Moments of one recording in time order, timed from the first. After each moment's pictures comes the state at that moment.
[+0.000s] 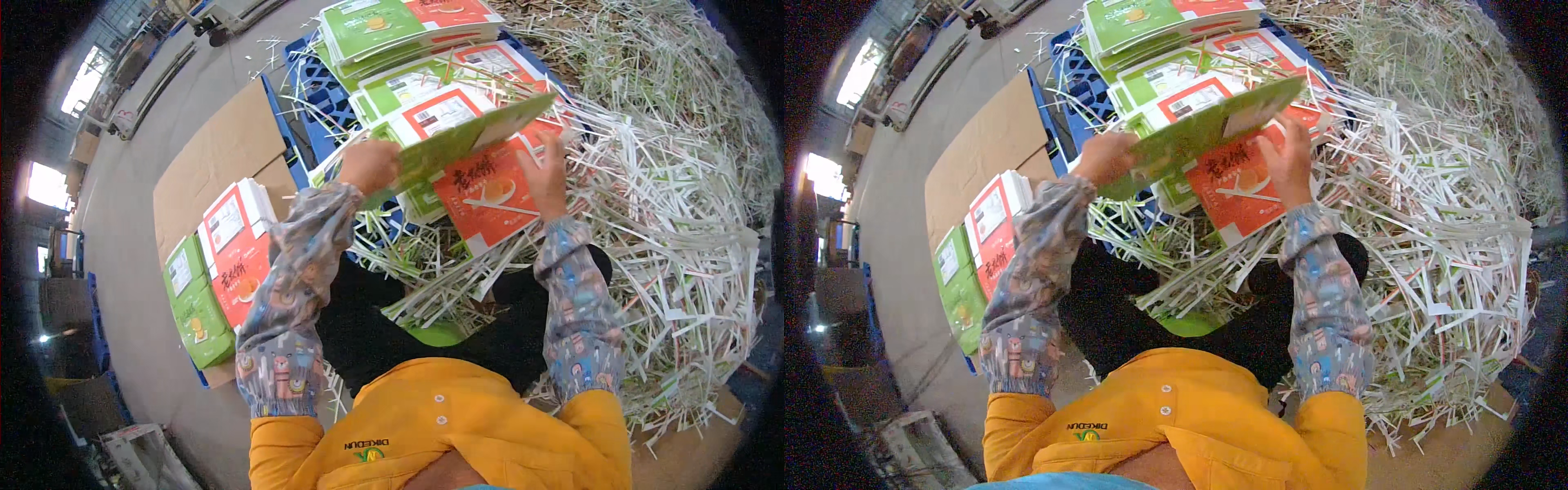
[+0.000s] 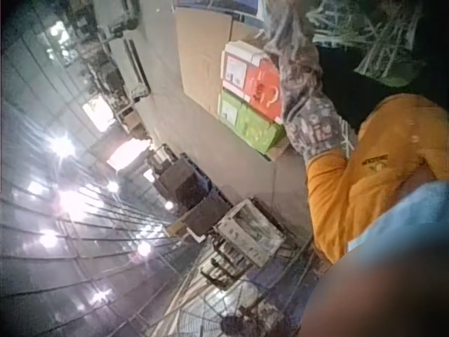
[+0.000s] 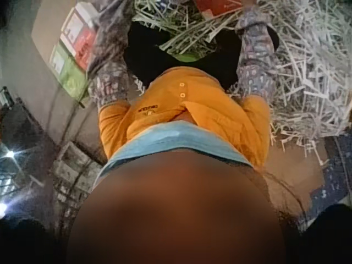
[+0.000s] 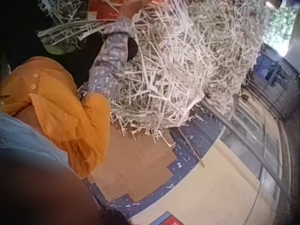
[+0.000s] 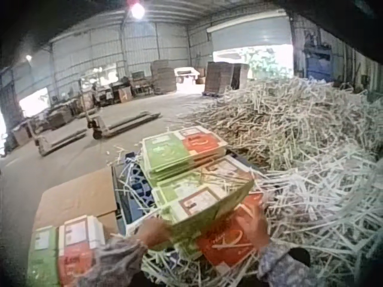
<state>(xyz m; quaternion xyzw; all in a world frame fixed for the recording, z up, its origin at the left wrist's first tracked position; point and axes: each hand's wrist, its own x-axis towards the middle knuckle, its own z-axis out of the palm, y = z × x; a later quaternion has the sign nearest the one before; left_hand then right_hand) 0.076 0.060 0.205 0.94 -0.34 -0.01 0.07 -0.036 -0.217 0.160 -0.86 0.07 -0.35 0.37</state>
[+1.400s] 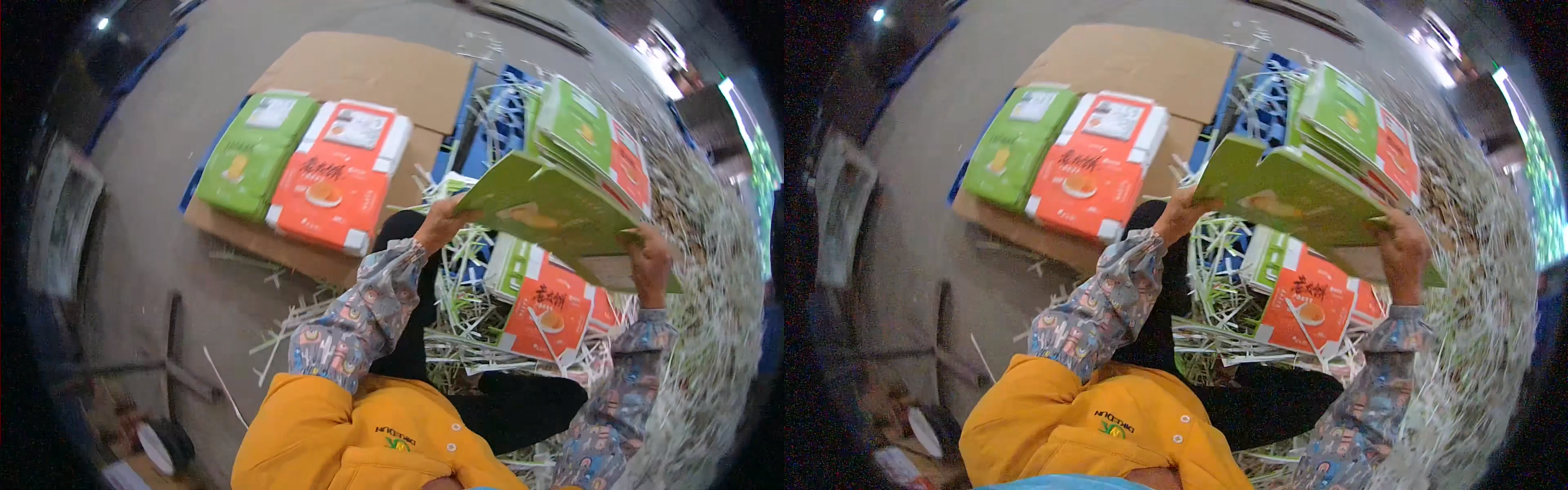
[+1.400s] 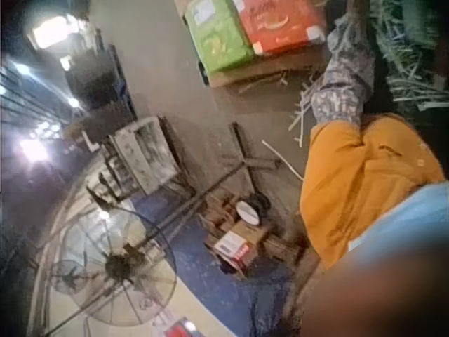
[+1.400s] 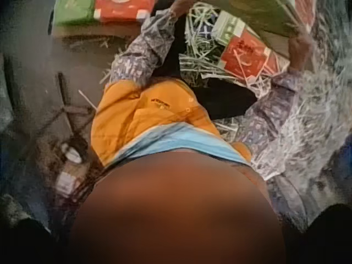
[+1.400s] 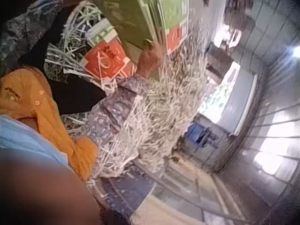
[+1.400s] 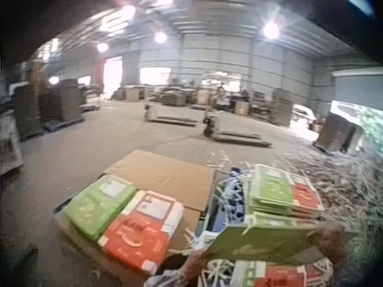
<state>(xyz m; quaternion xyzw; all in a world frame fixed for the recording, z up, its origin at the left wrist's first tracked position) 0.007 0.208 0.137 0.68 -0.10 0.14 0.71 0.047 -0.100 0.338 -0.94 -0.26 -0.20 0.12</state>
